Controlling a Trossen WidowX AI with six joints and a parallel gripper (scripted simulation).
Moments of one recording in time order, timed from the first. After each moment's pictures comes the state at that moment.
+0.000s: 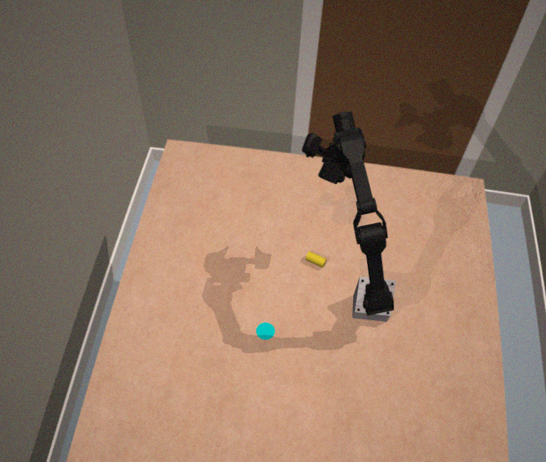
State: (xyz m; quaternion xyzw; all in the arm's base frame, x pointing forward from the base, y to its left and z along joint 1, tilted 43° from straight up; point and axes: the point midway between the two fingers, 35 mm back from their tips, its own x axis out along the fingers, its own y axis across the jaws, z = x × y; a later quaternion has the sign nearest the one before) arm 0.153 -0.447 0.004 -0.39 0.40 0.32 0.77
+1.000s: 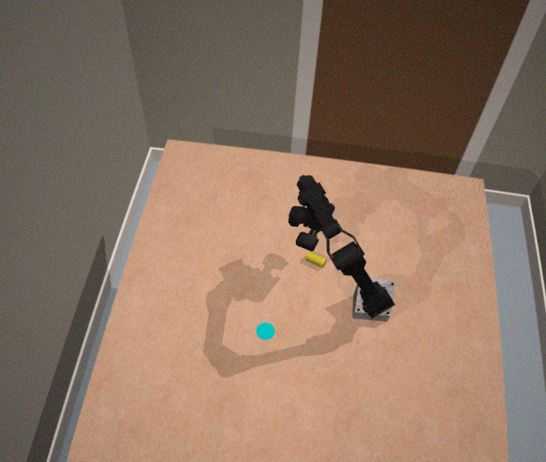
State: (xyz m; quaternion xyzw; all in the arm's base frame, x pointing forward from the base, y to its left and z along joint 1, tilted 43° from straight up) arm 0.192 -0.210 -0.061 0.41 0.66 0.10 0.63
